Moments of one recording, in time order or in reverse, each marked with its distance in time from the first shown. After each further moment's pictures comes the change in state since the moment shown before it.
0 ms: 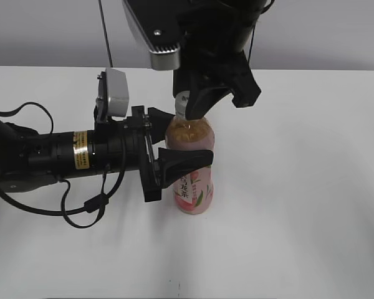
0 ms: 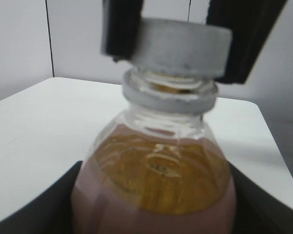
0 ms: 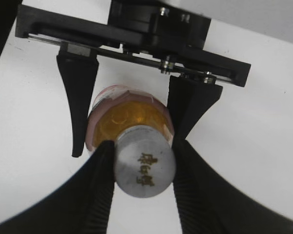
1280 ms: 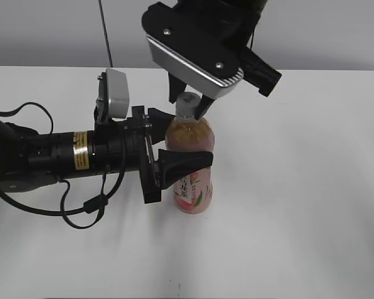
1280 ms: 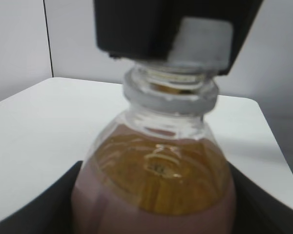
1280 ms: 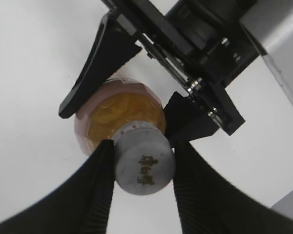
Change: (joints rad) left arm 0.000 0.000 0.000 0.006 0.003 0.010; right arm 0.000 0.000 0.000 0.008 0.005 -0.567
